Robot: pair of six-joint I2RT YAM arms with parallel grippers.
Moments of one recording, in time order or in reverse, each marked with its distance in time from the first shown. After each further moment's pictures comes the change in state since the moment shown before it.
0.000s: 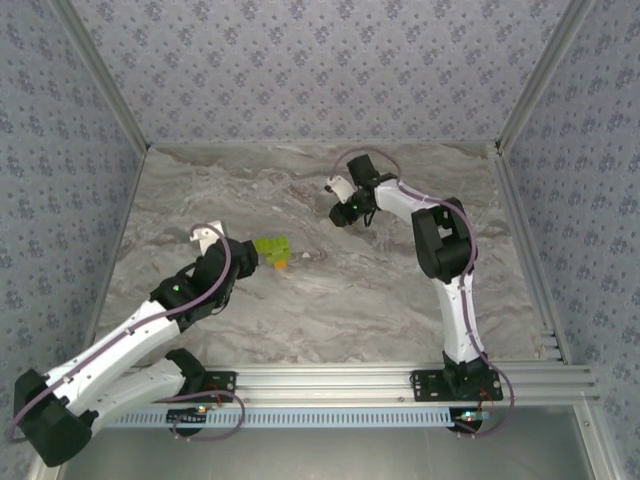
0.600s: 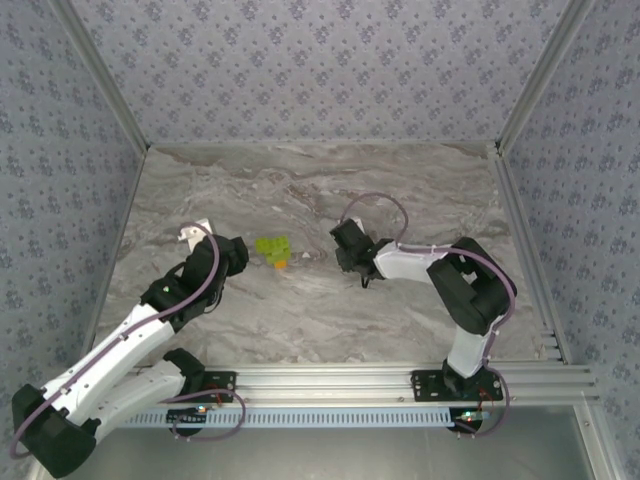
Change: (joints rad) left arm 0.083 -0.042 0.000 -0.017 0.034 0.013; right arm 0.299 -0.451 -0.742 0.389 0.648 0.663
